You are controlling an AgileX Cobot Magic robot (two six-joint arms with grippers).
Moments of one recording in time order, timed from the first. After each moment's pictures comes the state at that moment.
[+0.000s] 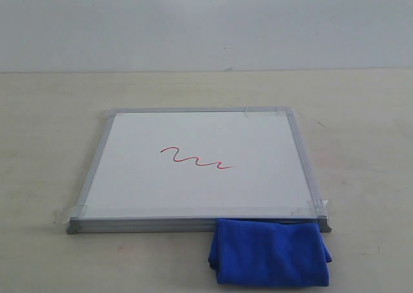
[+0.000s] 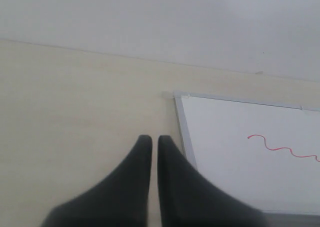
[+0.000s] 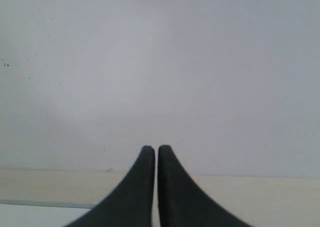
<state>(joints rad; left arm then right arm) 0.02 0.00 0.00 -0.18 0.29 0.04 0.00 0.01 -0.07 0.02 -0.05 0.01</state>
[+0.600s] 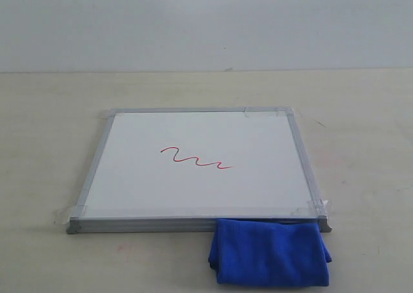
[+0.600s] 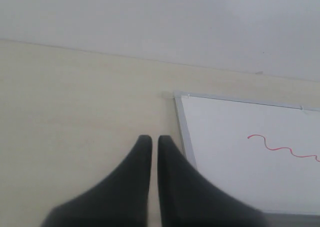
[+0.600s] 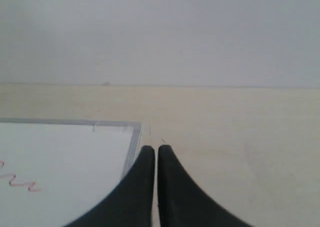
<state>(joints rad) 0.02 0.00 0.00 -0.18 0.29 0.04 0.00 0.42 -0.27 0.02 0.13 0.03</state>
